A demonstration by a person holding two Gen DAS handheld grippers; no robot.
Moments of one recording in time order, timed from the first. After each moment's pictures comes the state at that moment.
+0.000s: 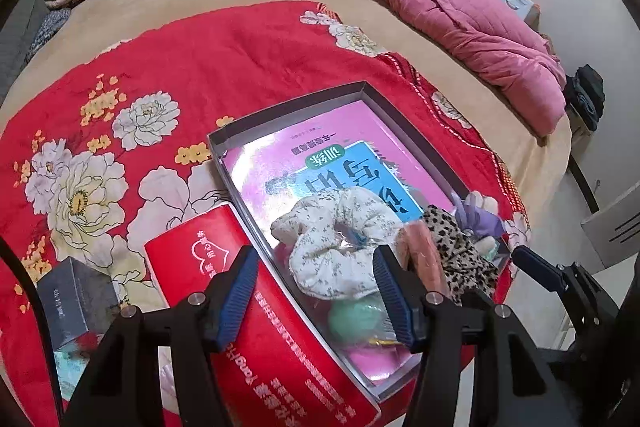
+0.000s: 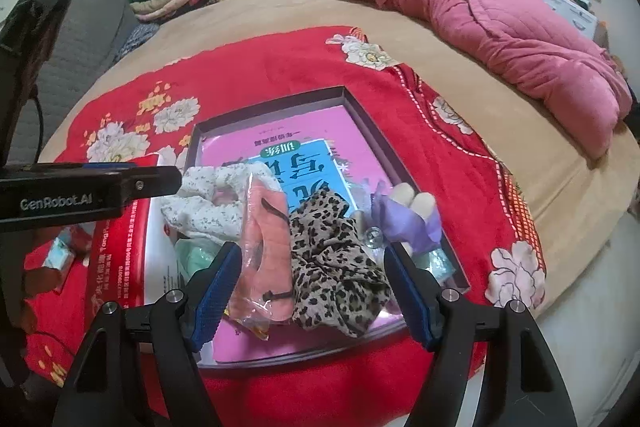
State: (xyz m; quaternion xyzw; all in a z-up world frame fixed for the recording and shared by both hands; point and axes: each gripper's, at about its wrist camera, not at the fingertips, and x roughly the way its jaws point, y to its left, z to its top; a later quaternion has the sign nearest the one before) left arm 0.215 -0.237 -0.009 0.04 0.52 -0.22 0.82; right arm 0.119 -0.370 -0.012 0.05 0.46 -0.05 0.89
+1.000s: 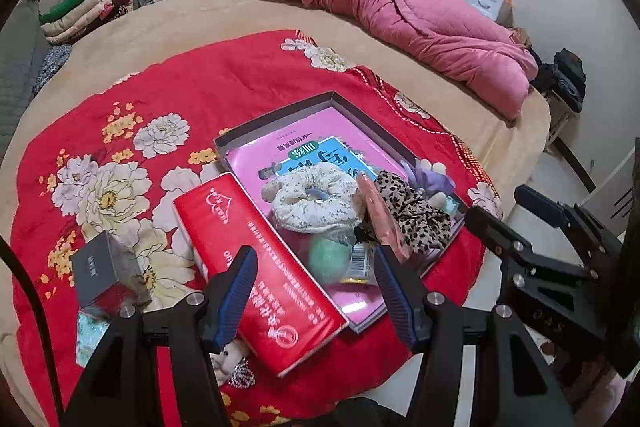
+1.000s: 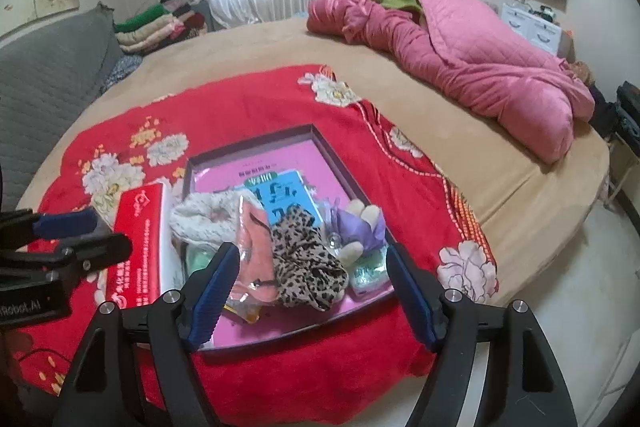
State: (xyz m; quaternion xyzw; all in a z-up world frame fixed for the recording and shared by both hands) left arm 0.128 -0.219 0.037 0.08 0.47 -0.24 0.85; right arm 0.070 -0.367 0.039 0.04 0.40 -0.10 0.91
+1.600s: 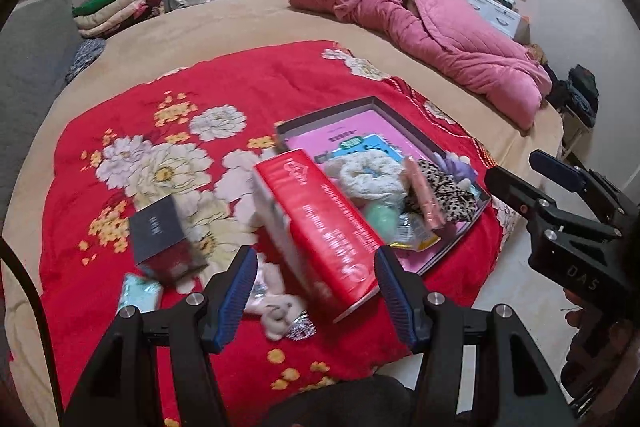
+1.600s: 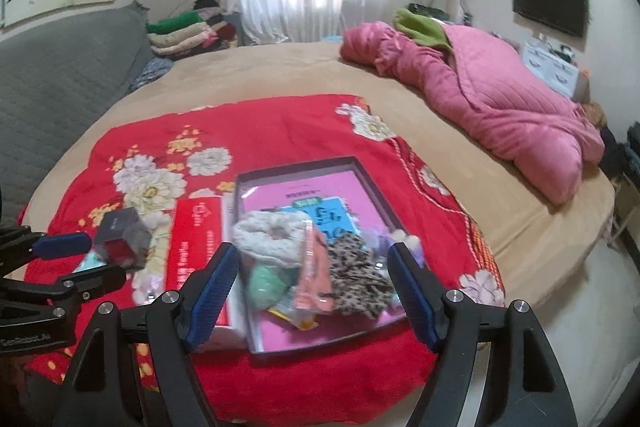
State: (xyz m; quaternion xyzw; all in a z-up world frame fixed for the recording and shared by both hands) left arm 0.095 -0.137 0.053 0.06 0.45 -0.20 0.87; right arm 0.060 -0.295 0.078 0.00 0.36 -0.05 0.93
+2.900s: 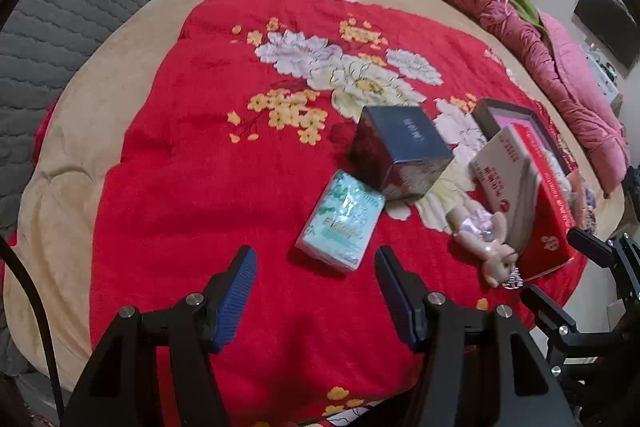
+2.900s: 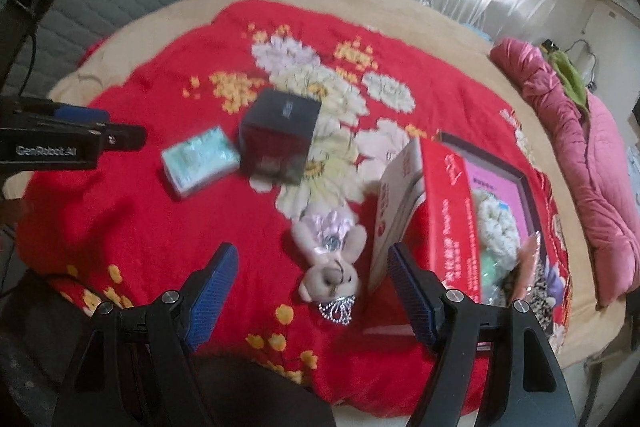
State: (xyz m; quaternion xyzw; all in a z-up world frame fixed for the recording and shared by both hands) left arm 0.115 0.089 -0.033 -0.05 0.52 -0.04 0.85; right arm 0.087 -0.080 -0.022 -0.19 0.48 0.11 0.85
